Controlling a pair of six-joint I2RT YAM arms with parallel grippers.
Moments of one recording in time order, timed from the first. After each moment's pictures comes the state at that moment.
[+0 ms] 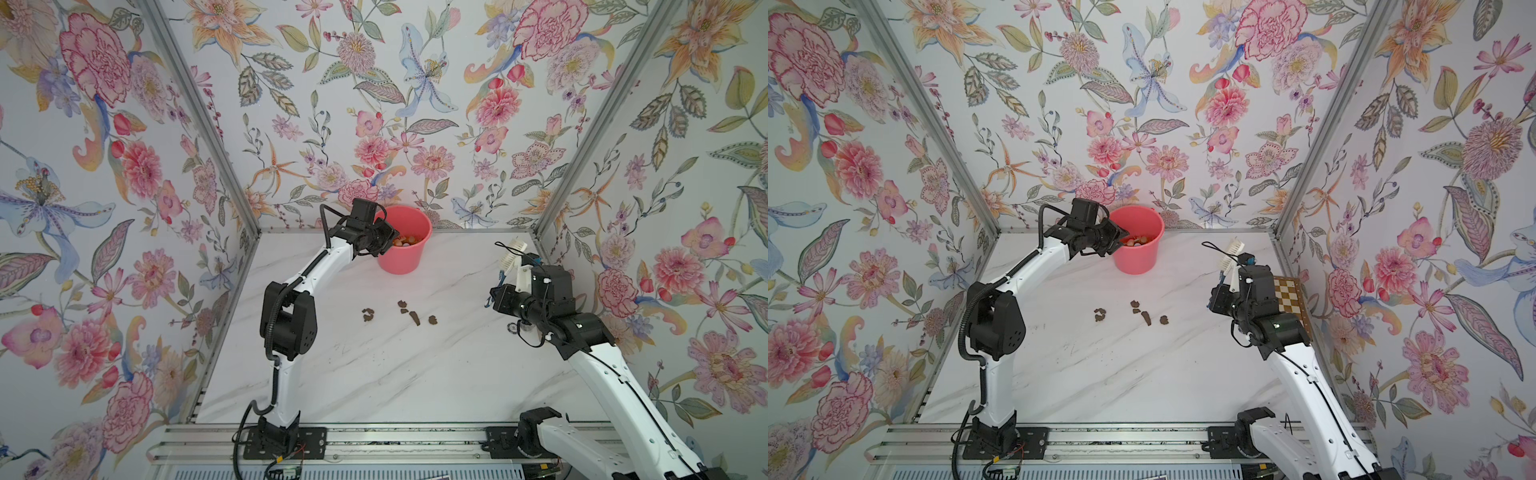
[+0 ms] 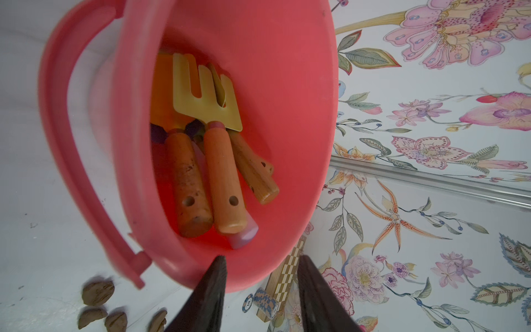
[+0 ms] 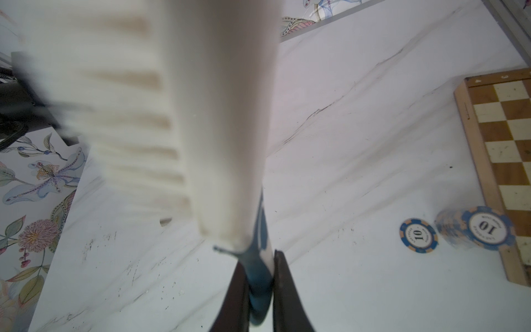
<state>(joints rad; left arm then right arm) -0.41 2.10 1.94 -0.50 0.31 -1.19 0.25 0.96 0.99 -0.67 -0.09 0.44</state>
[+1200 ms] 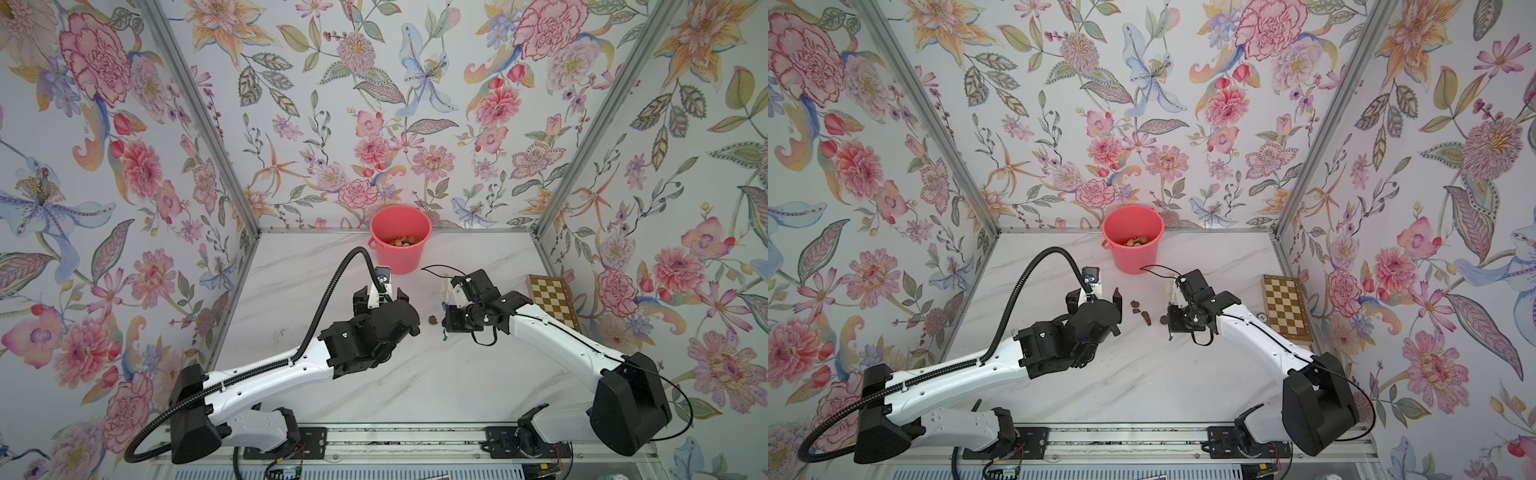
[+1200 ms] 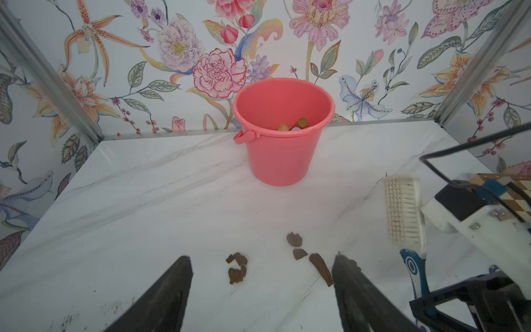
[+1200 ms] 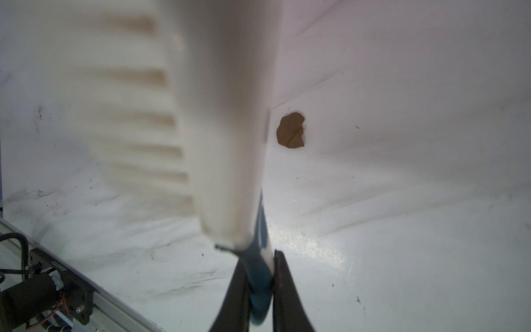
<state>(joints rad) -1.14 1.29 1.12 -0.46 -1.00 -0.56 0.54 1.41 0.98 -0.67 -0.19 0.44</state>
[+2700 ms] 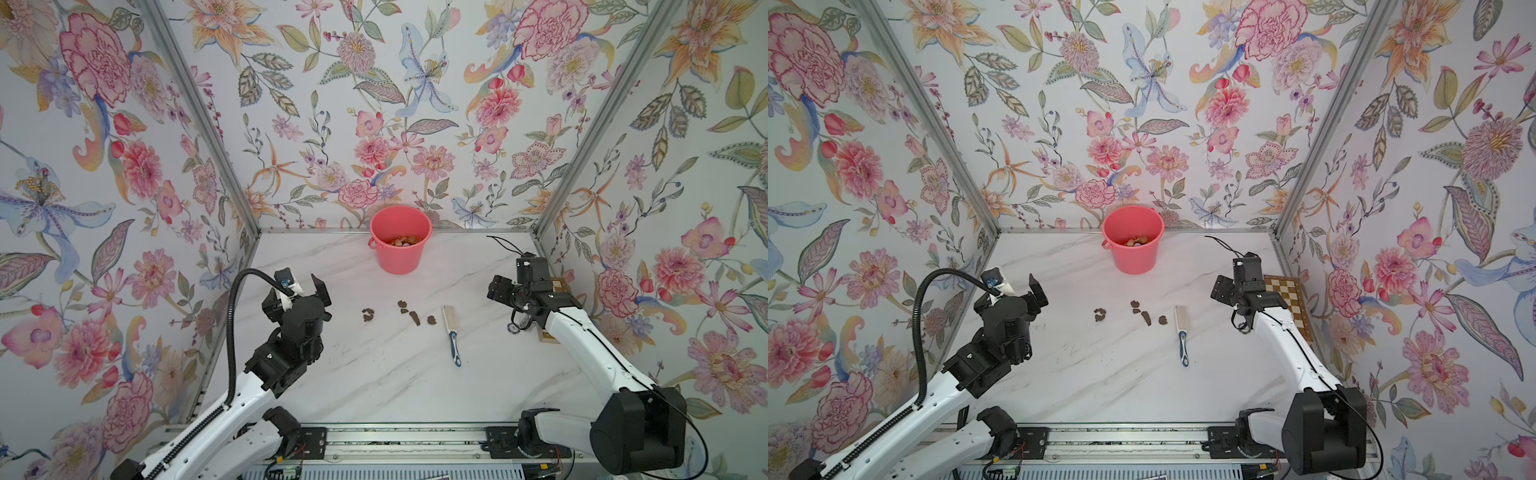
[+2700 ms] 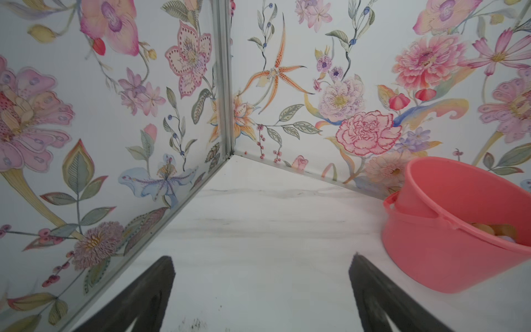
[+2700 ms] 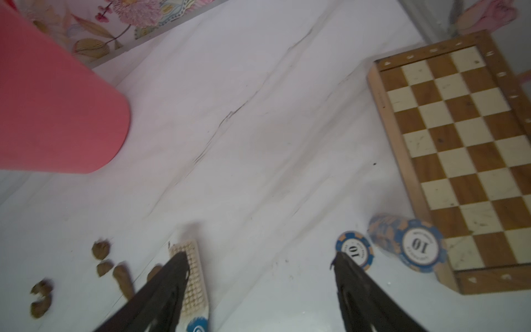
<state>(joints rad) -0.58 0.81 0.65 -0.10 -0.94 -0.24 0.09 1.28 0.96 -0.51 0.12 0.40</state>
